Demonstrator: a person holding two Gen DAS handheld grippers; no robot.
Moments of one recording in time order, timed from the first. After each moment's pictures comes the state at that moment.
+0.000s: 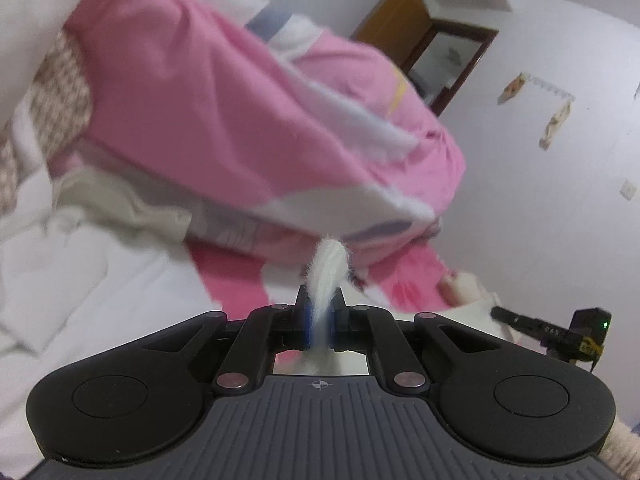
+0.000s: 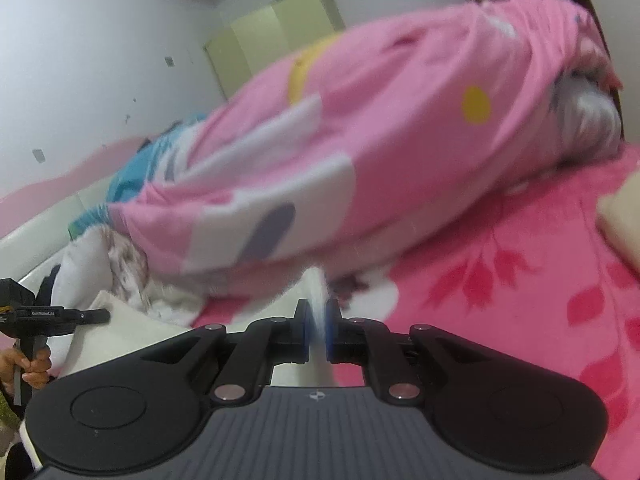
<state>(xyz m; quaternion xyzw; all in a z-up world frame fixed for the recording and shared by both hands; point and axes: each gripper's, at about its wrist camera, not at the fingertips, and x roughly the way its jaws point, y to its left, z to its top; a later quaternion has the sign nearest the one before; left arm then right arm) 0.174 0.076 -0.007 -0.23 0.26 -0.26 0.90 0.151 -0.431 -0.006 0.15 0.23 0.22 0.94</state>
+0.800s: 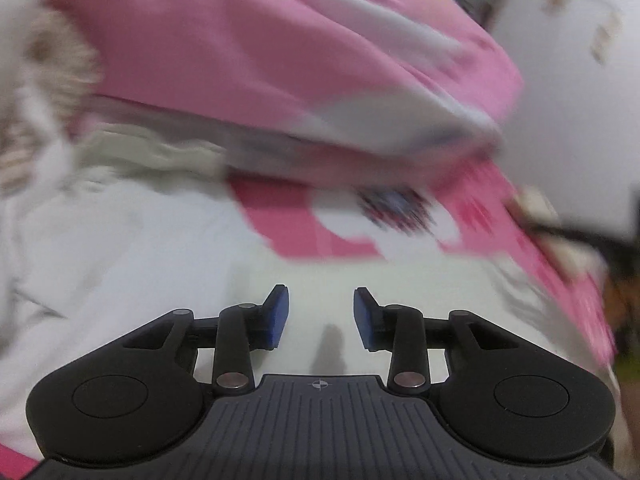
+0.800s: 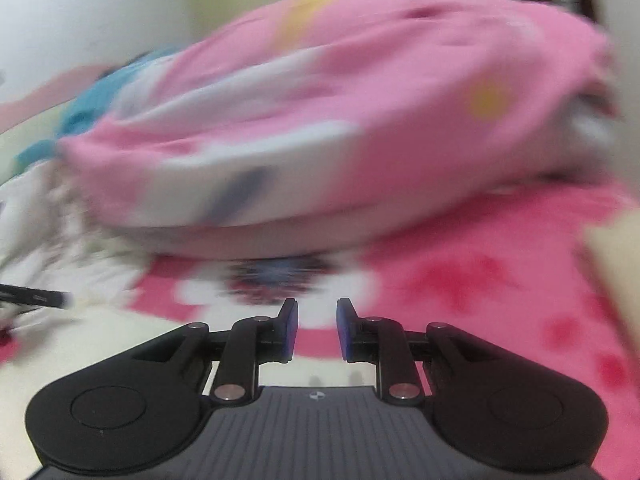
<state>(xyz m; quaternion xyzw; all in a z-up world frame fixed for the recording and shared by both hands) 0.166 0.020 -0.032 -0.09 0.38 -0.23 0.89 0.179 -0.342 -0.011 0.01 0.33 0.20 0.92</state>
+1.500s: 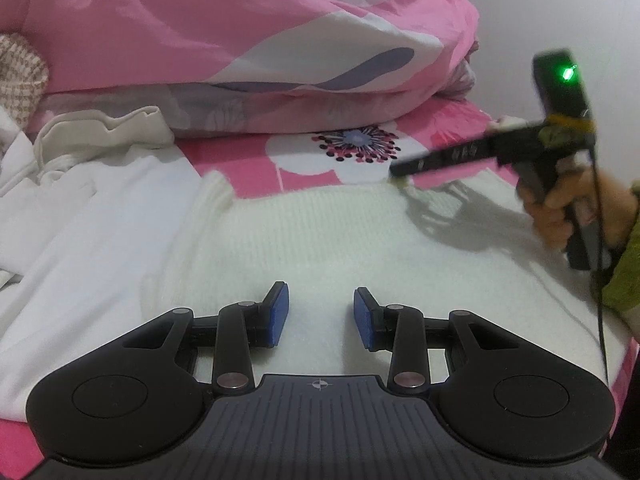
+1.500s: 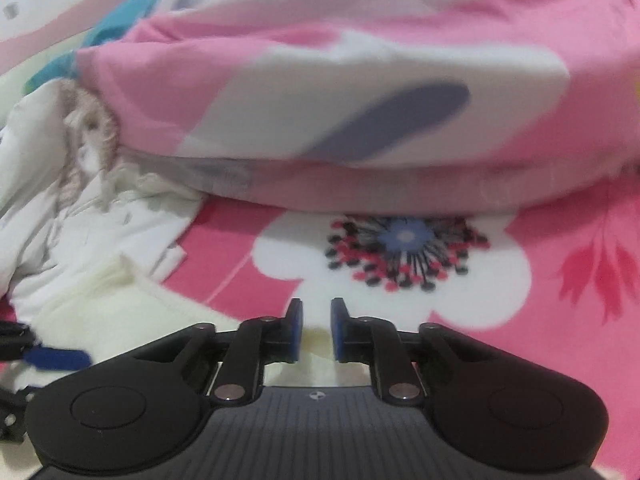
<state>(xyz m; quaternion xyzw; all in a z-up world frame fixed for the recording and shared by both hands) 0.133 -0.005 -0.056 -0.02 0.37 -0.23 0.90 0.216 -0.237 -0.072 0.00 0.40 0.20 0.89</state>
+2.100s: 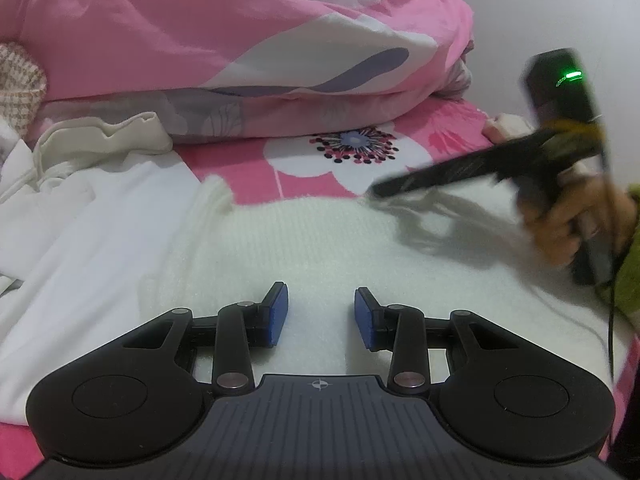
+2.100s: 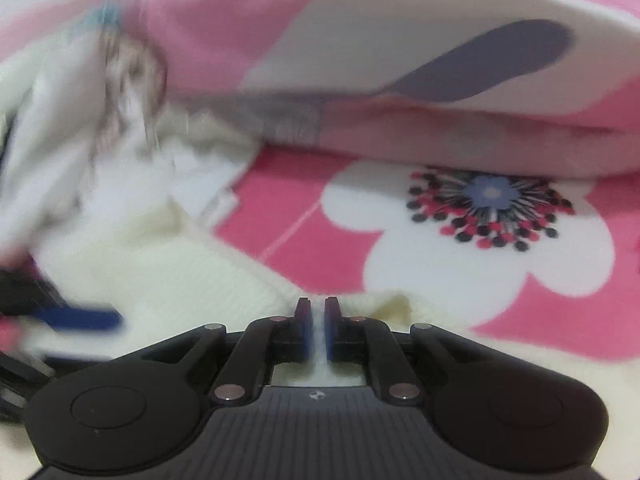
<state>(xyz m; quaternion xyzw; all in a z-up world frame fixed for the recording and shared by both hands) 0.129 -0.003 -0.051 -0.02 0.36 -0.23 0.90 0.200 -0.227 -0.075 0.02 0.39 0.27 0.88</state>
